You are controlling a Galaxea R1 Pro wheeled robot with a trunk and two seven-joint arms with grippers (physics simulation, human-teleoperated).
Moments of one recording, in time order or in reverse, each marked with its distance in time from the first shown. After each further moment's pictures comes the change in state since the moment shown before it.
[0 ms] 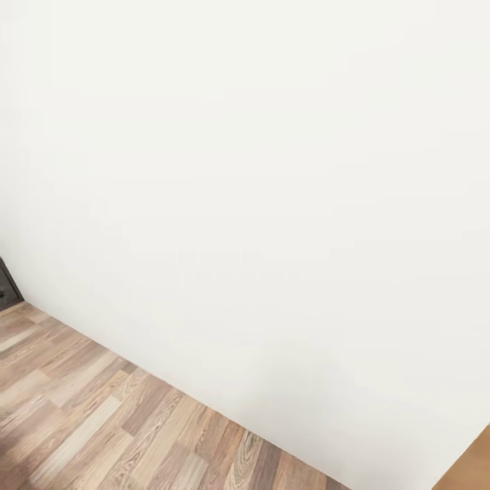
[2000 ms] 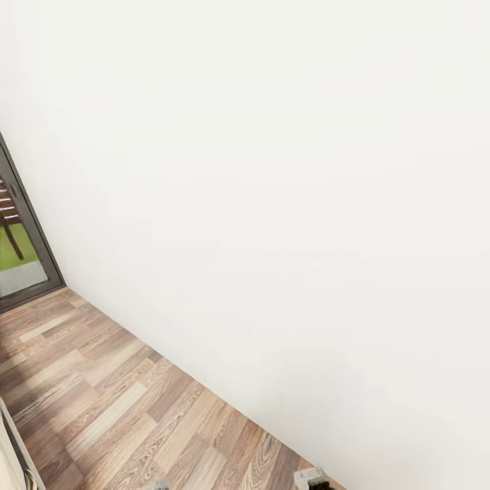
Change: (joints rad) left arm -0.466 -0.016 0.228 -0.003 0.155 0.110 -0.017; right arm -0.371 0.146 -0.004 -0.174 0.189 0.430 0.005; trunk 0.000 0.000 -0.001
